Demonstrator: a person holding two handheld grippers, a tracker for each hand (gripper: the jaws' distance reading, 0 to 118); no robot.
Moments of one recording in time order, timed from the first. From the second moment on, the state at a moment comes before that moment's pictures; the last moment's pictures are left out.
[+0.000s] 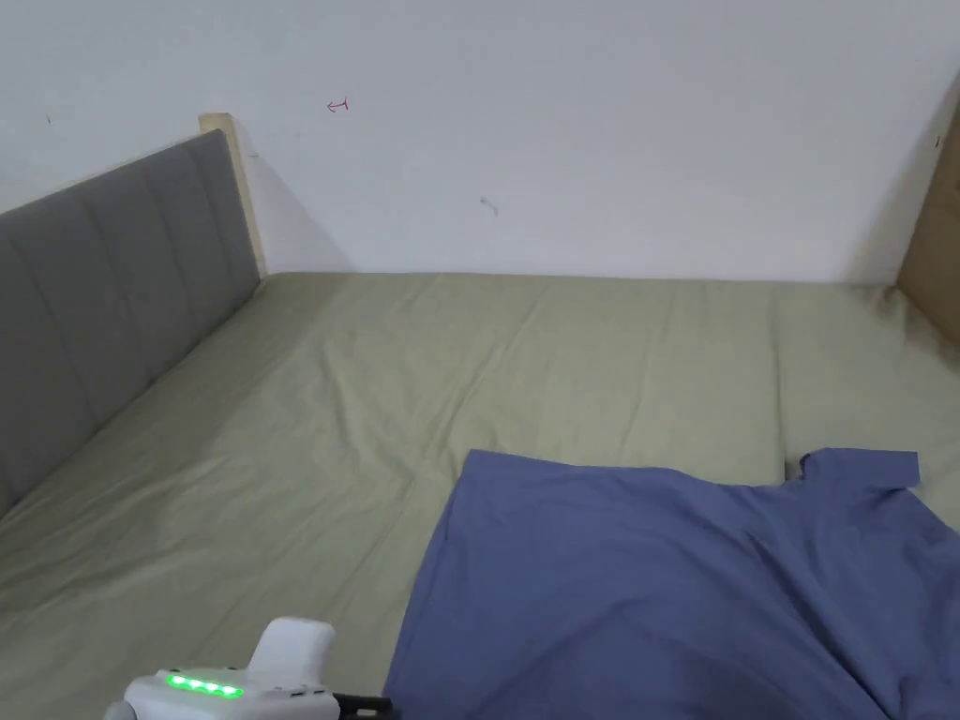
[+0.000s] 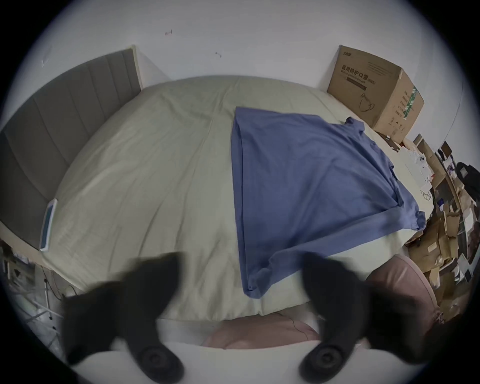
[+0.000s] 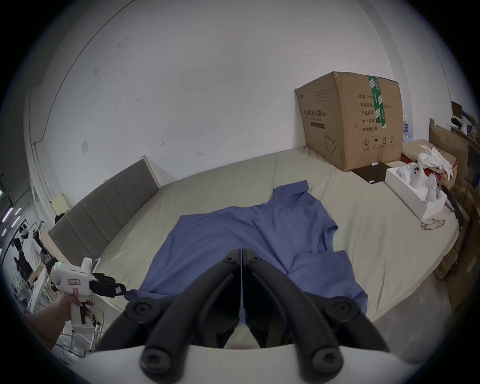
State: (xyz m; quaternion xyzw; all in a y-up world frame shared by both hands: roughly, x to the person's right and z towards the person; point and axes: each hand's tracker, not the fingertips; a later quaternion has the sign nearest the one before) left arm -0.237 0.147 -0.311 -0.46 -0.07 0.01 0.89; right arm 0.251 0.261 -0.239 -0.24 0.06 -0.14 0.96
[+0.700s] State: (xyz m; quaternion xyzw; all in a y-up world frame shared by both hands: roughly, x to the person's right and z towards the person) left arm -0.214 0.146 -0.296 -0.41 -0.13 0.01 0.90; right arm 0.323 0.218 -0.257 -0.33 -0.01 -0.11 0.94
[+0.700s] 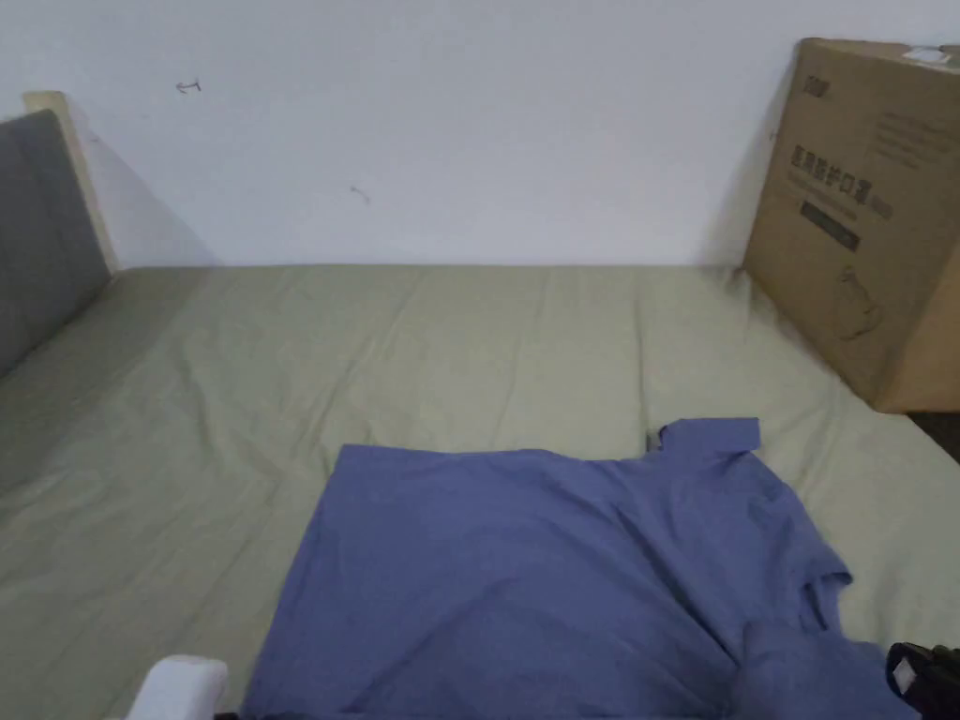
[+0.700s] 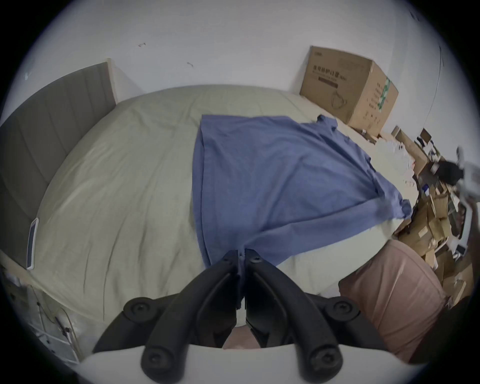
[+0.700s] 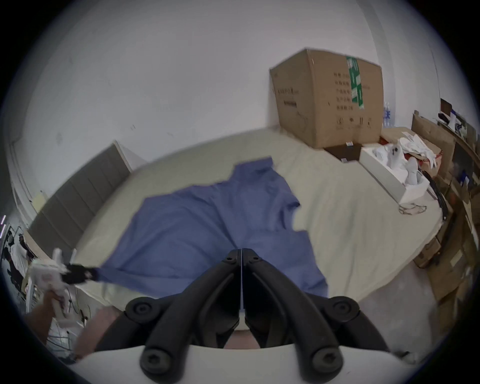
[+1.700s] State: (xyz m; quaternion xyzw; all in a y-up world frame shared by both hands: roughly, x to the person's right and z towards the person) left arm -0.195 0.174 -0.316 -0.39 -0.10 0.03 0.92; right arm 0.392 0.130 -0.289 -0.45 -0.01 -0.19 0.87
